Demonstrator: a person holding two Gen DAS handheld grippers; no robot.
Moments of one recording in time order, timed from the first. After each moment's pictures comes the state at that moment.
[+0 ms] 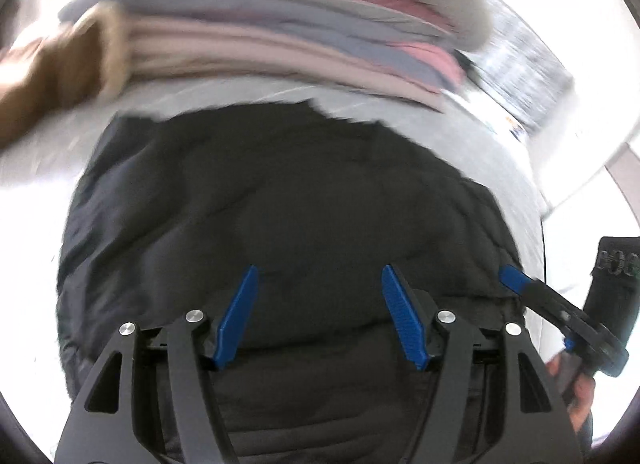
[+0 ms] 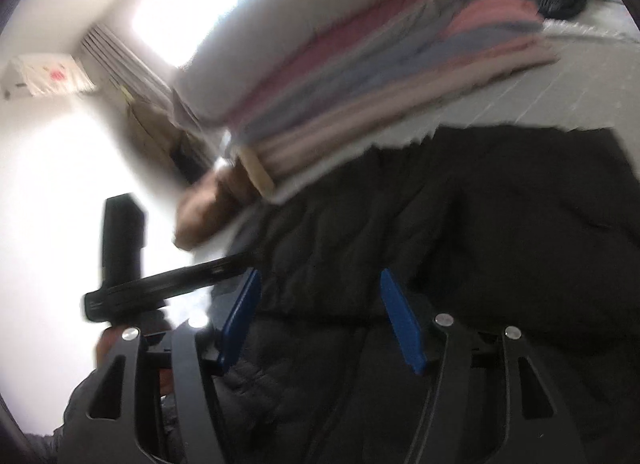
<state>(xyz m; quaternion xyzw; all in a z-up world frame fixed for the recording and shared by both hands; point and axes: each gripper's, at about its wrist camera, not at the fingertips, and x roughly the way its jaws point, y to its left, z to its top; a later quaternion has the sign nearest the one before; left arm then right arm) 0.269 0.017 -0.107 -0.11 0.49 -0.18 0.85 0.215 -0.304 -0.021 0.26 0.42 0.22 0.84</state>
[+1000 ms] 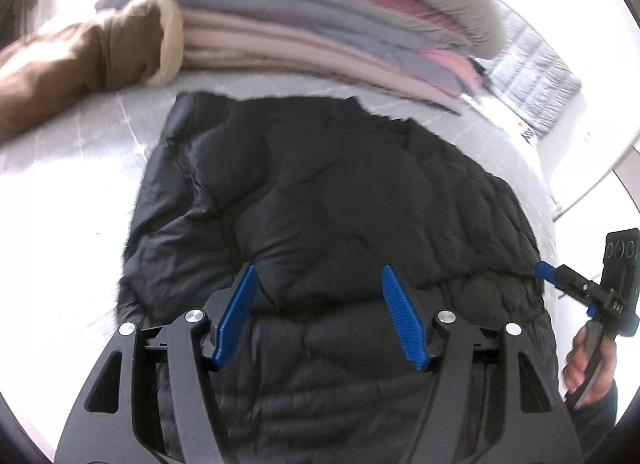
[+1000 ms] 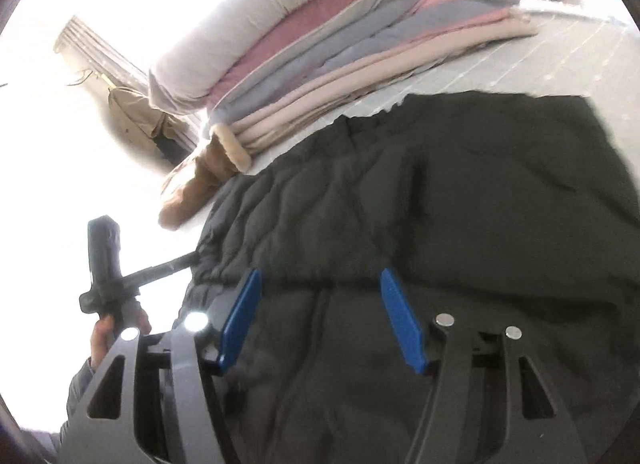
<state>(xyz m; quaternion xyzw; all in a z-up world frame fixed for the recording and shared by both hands) 0.229 0.069 -0.109 -0.09 0.47 -0.18 0.86 0.145 -0.362 -0.010 0.25 0.43 0.20 0.84</state>
